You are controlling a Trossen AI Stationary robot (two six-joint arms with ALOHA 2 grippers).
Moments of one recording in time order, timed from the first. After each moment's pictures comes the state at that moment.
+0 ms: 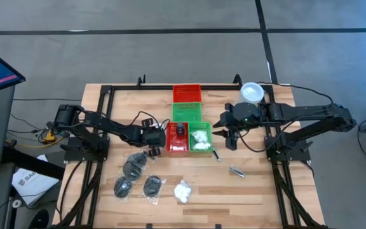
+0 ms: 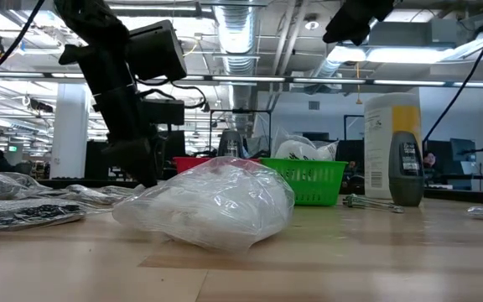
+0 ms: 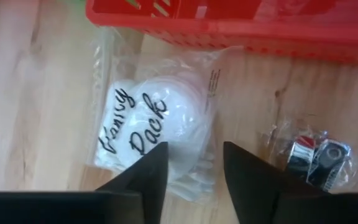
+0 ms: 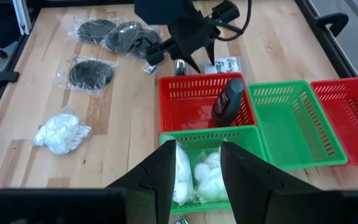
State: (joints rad) left arm -0.04 1.61 0.76 -0.38 -0.51 -0.13; right arm 0.02 1.15 1.06 -0.59 0.05 0.04
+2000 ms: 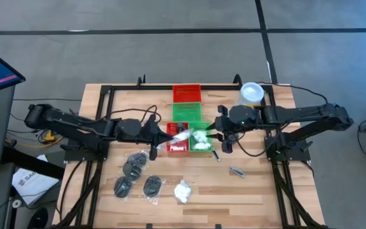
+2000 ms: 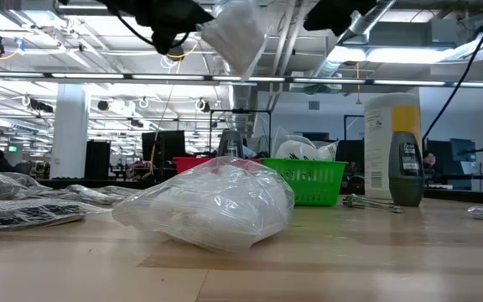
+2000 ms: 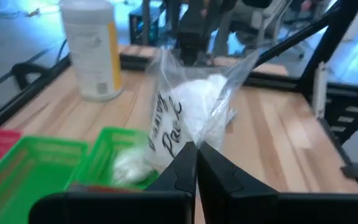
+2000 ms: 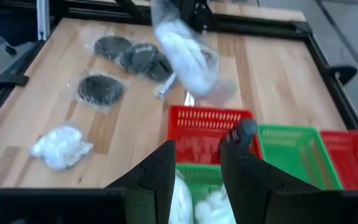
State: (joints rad) left arm -0.14 1.18 0.76 0.11 -0.20 -0.15; right arm 0.05 1.21 1.06 -0.44 0.05 -0.08
